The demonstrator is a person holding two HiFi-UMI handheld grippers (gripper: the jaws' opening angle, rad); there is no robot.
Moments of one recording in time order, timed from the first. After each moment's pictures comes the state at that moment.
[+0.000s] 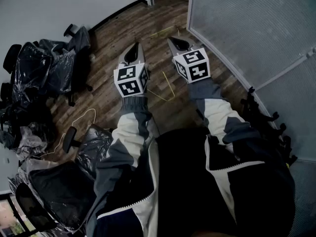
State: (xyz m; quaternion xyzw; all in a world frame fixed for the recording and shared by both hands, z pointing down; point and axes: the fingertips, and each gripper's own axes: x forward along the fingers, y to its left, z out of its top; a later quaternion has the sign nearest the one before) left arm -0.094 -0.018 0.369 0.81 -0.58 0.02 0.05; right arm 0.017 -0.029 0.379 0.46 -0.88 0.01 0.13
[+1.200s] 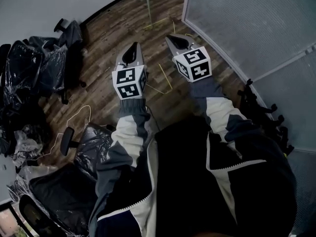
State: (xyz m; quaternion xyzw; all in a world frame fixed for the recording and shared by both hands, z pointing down) left arm -0.073 0.010 0.383 0.83 -0.56 0.03 0.05; right arm 0.036 -0.003 0.387 0.45 -0.88 0.01 0.15
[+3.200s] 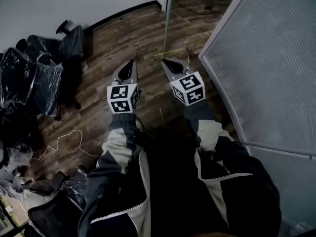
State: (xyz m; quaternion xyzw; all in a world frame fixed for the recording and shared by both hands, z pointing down) left arm -0.117 0.019 0.445 0.77 -0.62 0.05 0.12; right arm -0.010 0.006 0.446 0.32 -0.93 0.05 0.18
